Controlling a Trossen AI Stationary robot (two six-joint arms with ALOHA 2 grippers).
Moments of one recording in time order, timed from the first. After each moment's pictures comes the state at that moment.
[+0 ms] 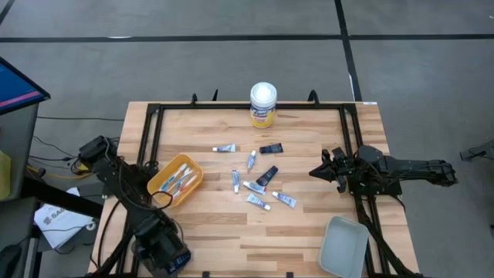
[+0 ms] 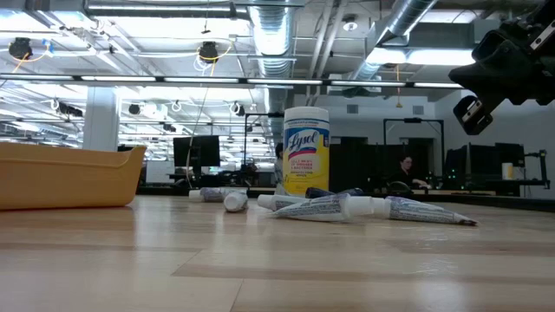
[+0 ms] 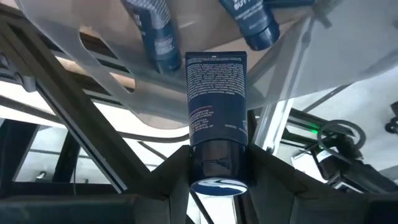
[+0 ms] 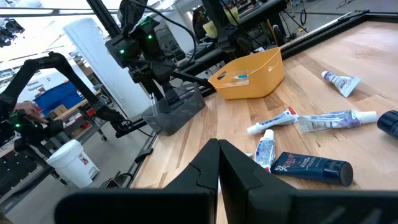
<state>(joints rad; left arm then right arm) -0.86 1.60 1.20 -1.19 0.60 -1.33 -0.07 0.10 0.01 0.05 -0.23 0.50</state>
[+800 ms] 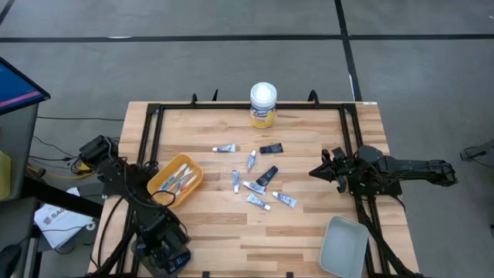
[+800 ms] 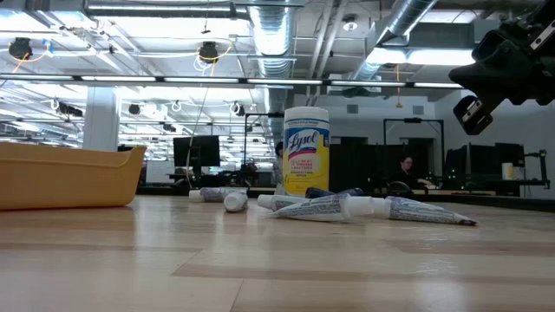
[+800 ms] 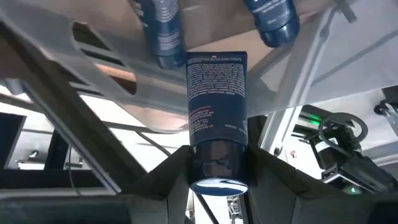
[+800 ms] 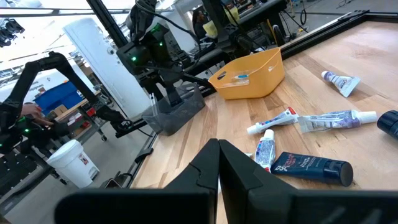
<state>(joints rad) -0.82 1.59 1.08 -1.12 0.72 -1.29 -0.07 0.10 0.01 0.05 -0.23 0.50</state>
